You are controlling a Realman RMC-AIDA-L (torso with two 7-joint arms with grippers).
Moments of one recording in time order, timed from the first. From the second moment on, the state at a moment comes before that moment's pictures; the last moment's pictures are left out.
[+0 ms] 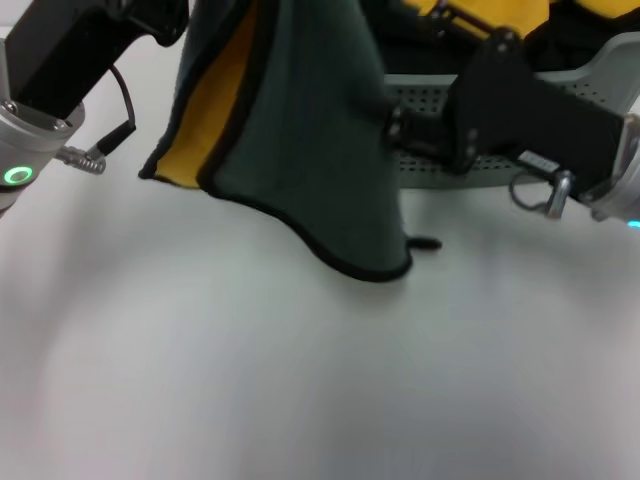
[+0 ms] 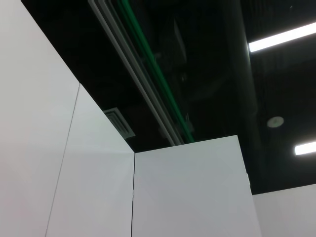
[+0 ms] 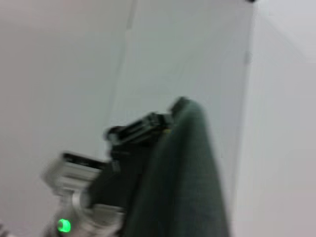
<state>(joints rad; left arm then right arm) -0.46 -2.10 1.21 0.57 0.72 1.85 -1.01 0.59 2.03 -1.70 -0.47 -0.57 -1.52 0.64</state>
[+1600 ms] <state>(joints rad) -0.48 -2.10 1.29 0.53 0.66 1.80 -0.93 0.62 2.03 -1.85 -0.47 -0.38 -1.52 0.73</state>
